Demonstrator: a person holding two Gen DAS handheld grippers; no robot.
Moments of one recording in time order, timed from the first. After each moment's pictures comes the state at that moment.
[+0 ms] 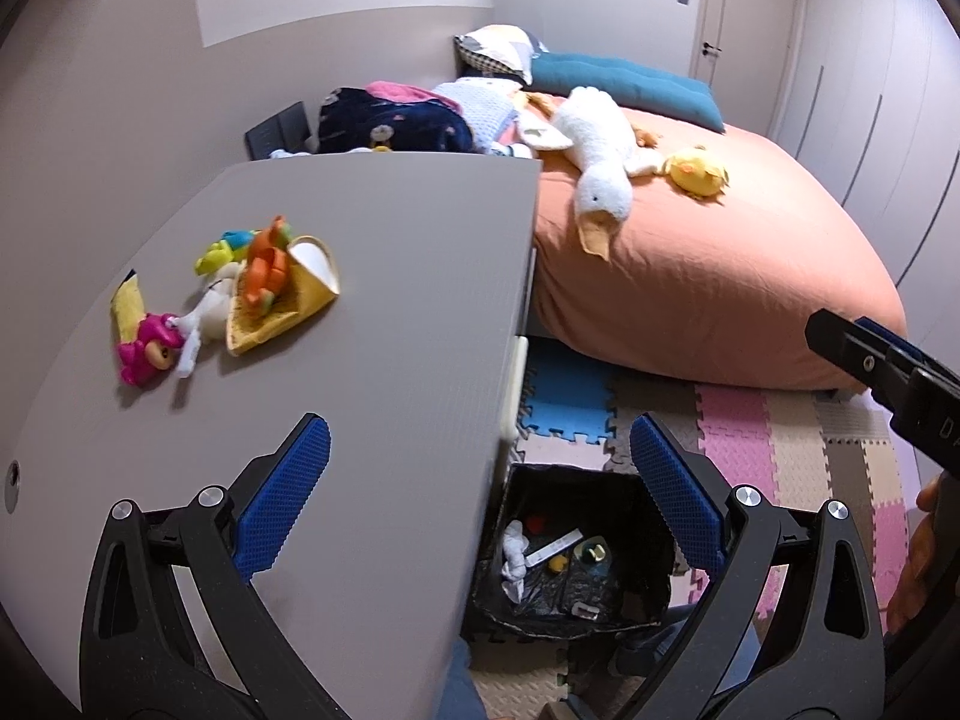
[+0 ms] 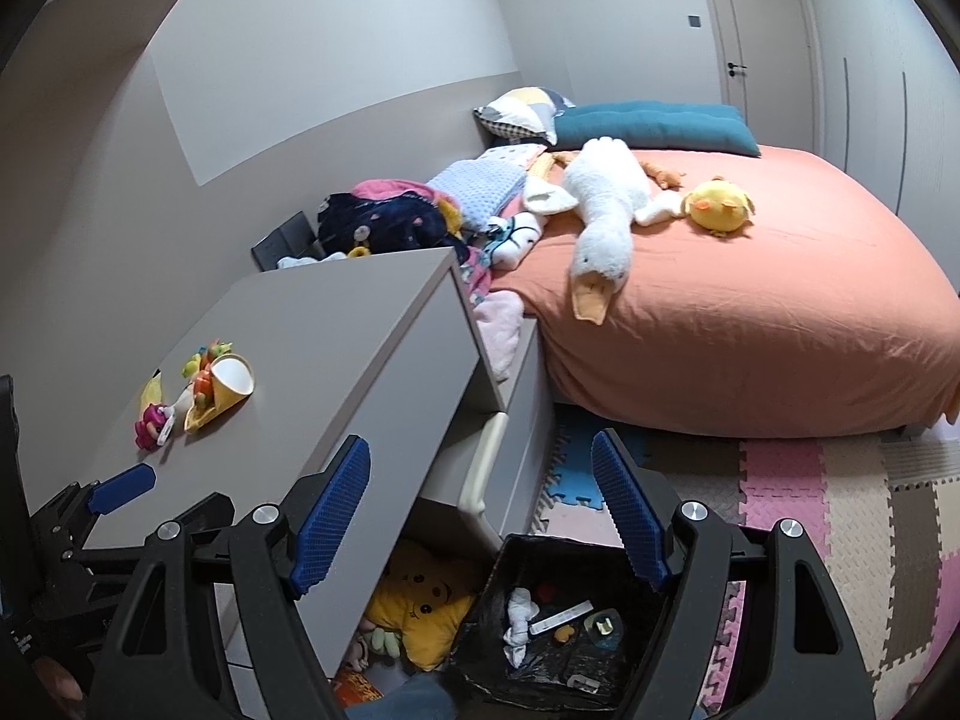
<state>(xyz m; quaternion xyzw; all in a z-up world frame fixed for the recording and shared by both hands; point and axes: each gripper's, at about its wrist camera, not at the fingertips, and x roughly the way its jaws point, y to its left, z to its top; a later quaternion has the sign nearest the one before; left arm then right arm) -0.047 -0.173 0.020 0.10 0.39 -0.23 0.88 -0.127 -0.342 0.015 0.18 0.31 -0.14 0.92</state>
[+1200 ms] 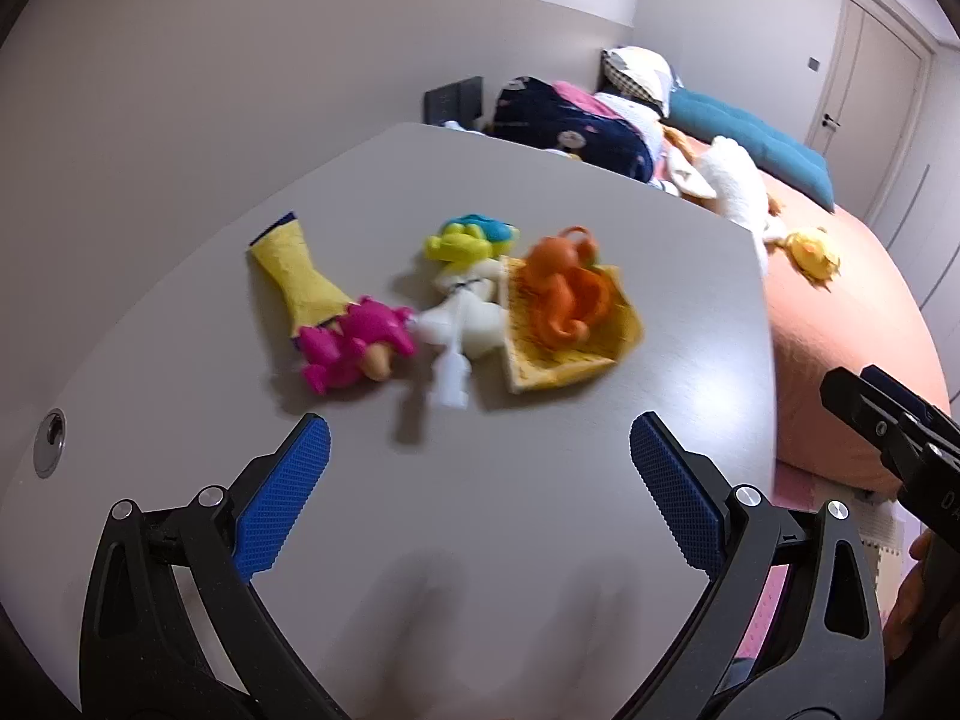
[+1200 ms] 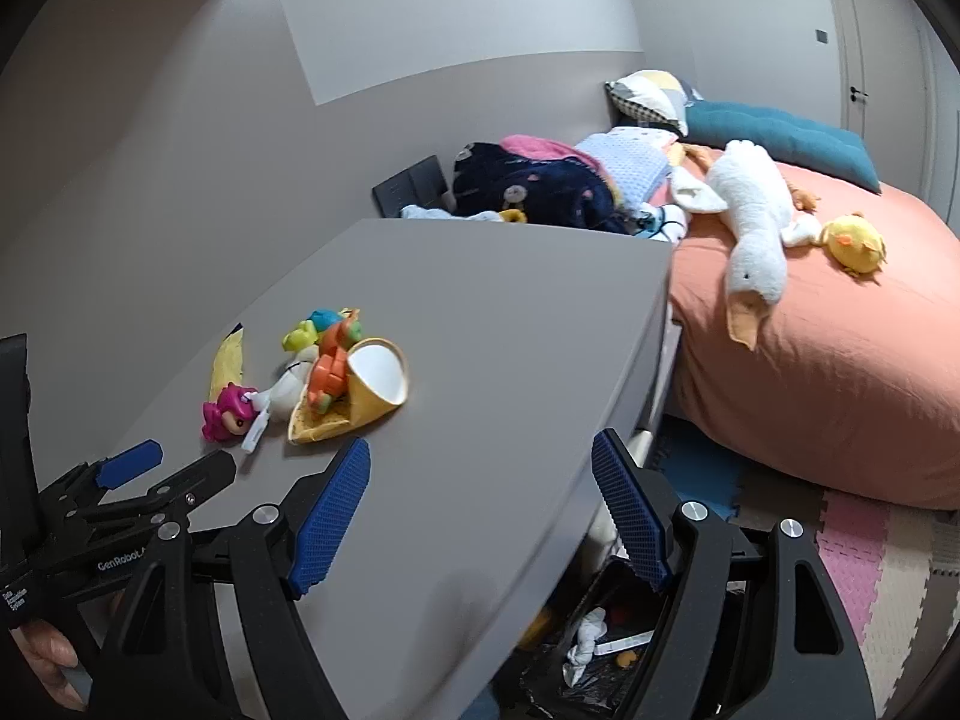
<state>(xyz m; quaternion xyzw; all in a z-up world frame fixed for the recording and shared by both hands) 0.050 -0.039 0.016 0.02 0.41 -0.11 0.90 0.004 -0.233 0.016 0.13 0.34 -0.02 0.93</state>
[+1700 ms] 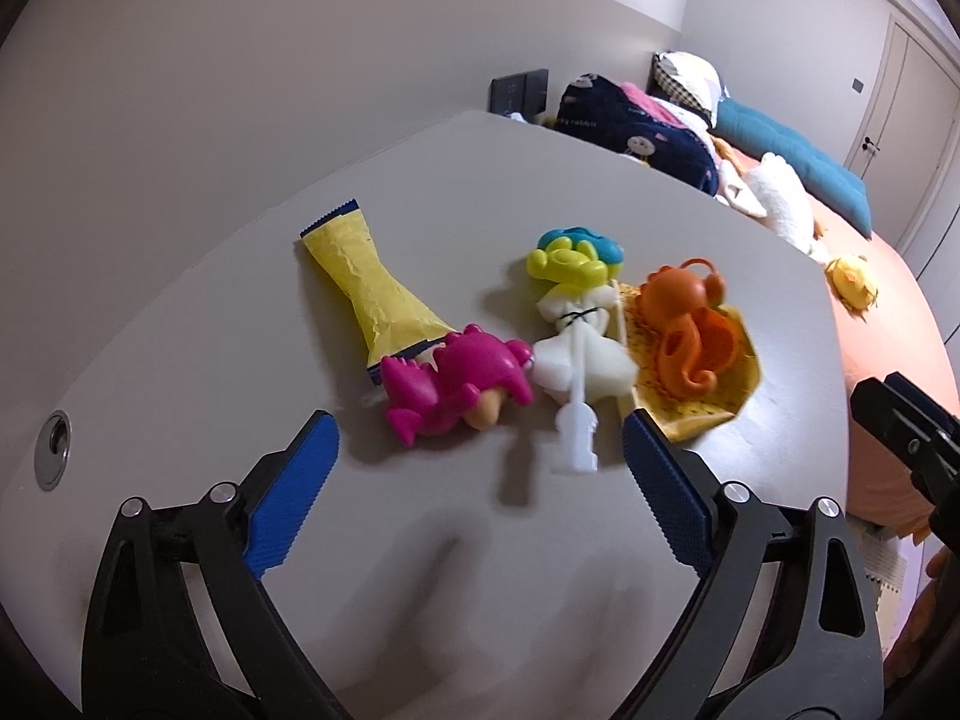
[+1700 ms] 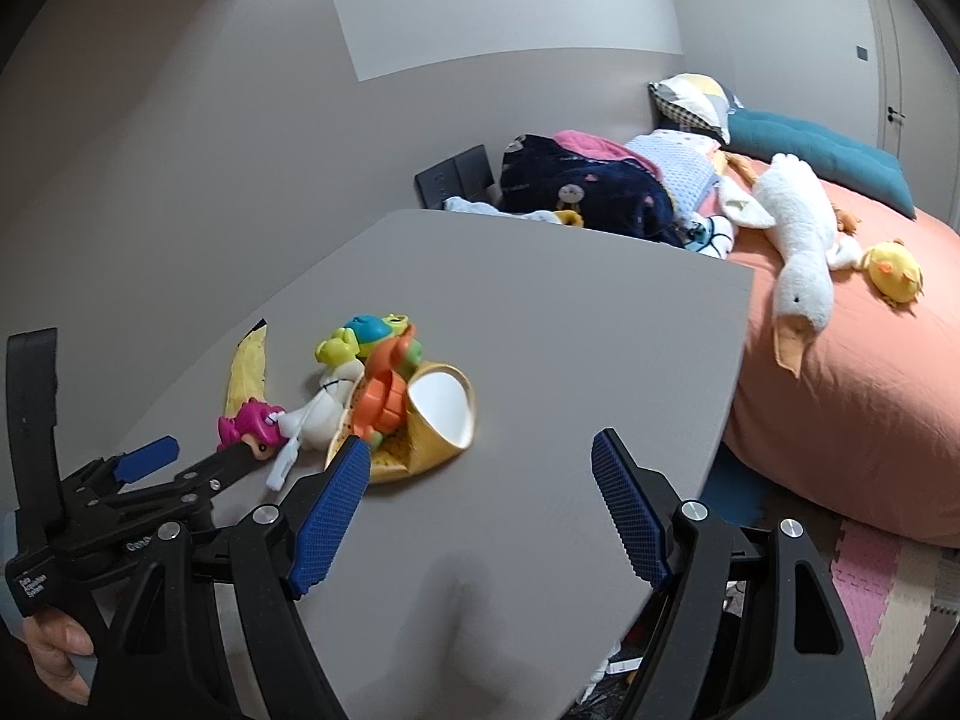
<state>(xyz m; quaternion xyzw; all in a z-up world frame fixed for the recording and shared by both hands) 0.100 -0.003 -0.001 0.00 0.43 -0.07 0.90 0.055 -0.198 0.015 0.11 0.35 0.01 0.93</state>
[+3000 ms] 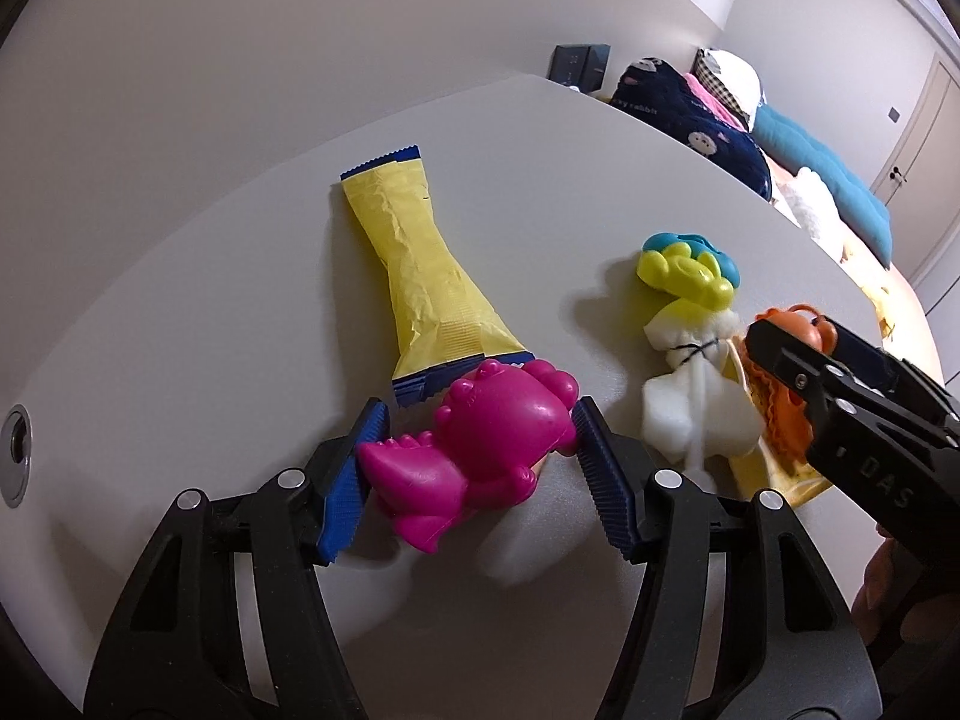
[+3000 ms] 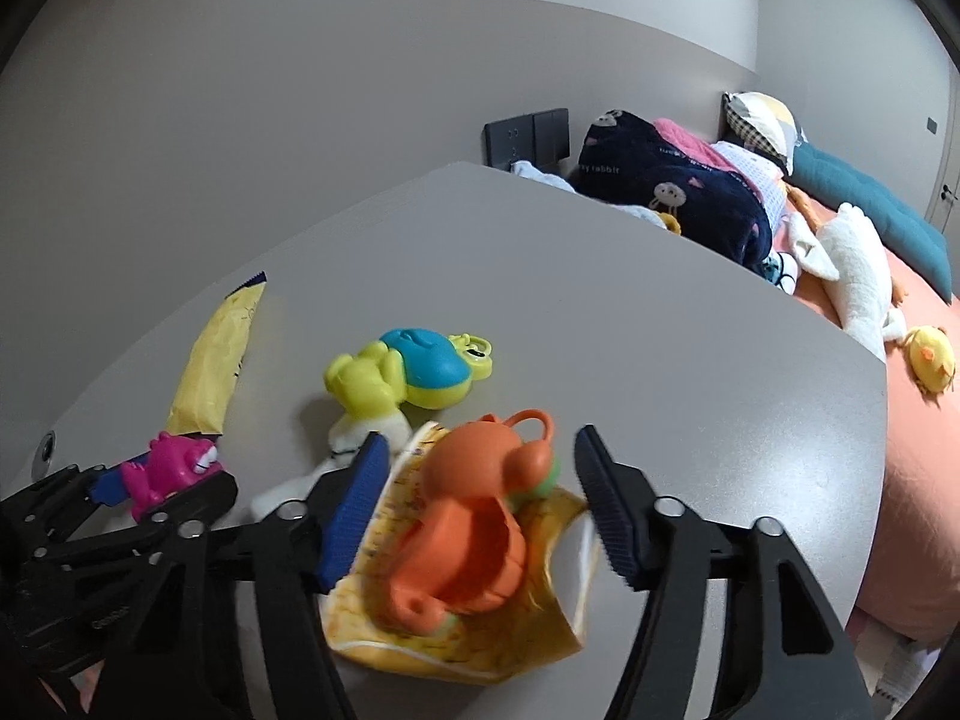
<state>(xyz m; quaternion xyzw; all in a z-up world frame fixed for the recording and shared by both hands) 0.146 0.030 -0.032 -0.04 0.46 -0.05 0.88 0.164 -0.125 -0.020 0.02 0.39 0.04 0.92</state>
